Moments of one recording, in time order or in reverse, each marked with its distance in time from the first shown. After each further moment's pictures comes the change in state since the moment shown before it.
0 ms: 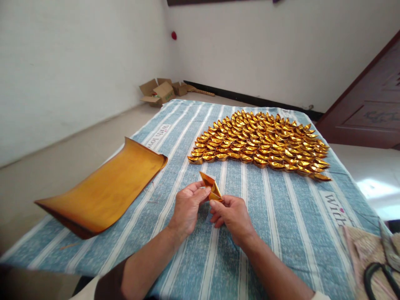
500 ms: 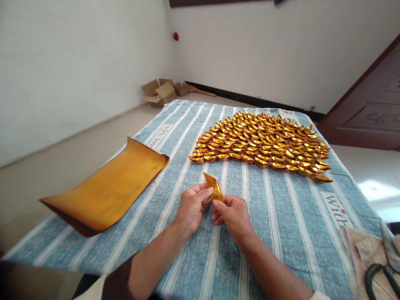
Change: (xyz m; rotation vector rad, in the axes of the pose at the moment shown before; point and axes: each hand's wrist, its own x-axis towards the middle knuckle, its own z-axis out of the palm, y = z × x) left_hand 0.005 -0.009 0.000 -0.151 -0.008 -0.109; right_hand 0.001 0.003 0.005 0.060 0.097 -0.033
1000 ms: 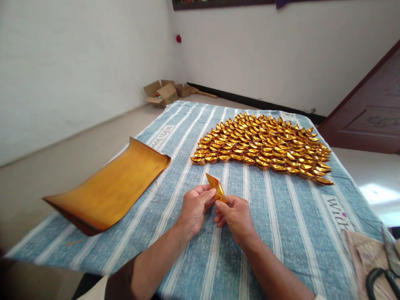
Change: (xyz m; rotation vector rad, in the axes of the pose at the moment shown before) left_hand -0.003 -0.002 0.004 0.027 0.001 0.029; right_hand 0.001 -0.002 -0.002 -0.018 -0.005 0.002
